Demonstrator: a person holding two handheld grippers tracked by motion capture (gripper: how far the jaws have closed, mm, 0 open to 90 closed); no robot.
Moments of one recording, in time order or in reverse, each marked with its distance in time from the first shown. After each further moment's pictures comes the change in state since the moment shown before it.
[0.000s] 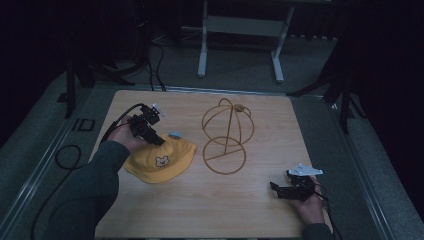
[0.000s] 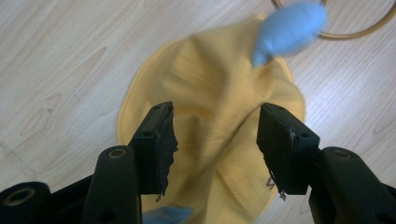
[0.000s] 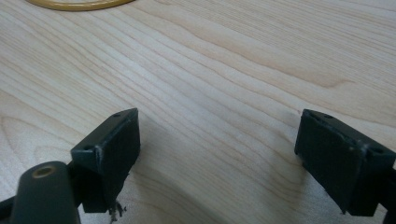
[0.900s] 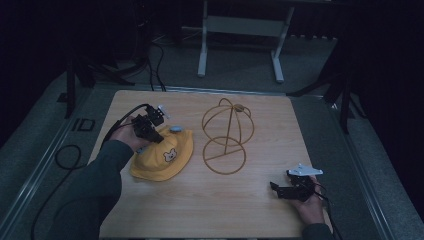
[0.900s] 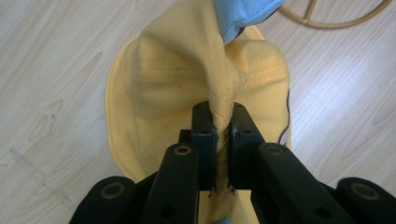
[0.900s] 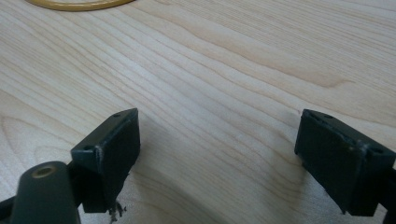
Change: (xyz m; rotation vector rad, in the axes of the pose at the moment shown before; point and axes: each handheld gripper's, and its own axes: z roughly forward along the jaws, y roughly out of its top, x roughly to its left) left arm -0.012 0.009 -0.008 0.018 0.020 0.059; right arm 0.000 0.000 0.000 0.000 0.000 0.001
